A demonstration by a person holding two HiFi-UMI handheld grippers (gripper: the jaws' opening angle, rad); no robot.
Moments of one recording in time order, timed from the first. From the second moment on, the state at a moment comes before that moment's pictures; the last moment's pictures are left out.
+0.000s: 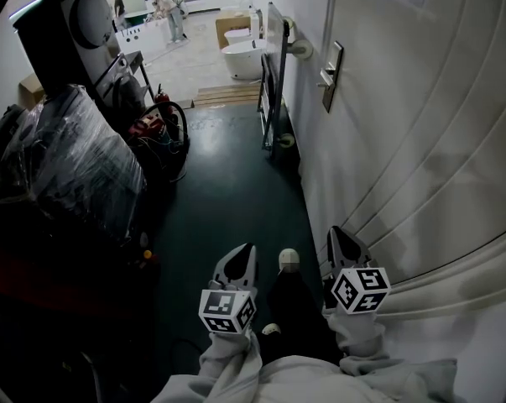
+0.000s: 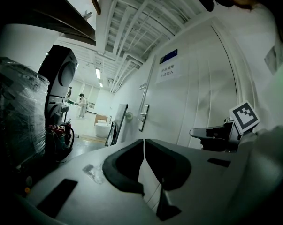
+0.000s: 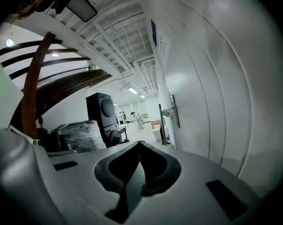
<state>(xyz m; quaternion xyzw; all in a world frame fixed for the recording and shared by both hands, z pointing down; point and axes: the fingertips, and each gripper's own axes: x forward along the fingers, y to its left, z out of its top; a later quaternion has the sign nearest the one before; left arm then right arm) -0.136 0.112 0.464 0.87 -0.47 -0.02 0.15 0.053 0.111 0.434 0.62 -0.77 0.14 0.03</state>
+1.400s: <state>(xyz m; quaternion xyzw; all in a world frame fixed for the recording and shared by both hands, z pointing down) -0.045 -0.187 0.459 0.87 -0.47 0.00 0.14 0.144 -0.192 0.429 0.63 -0.76 0.13 0.01</state>
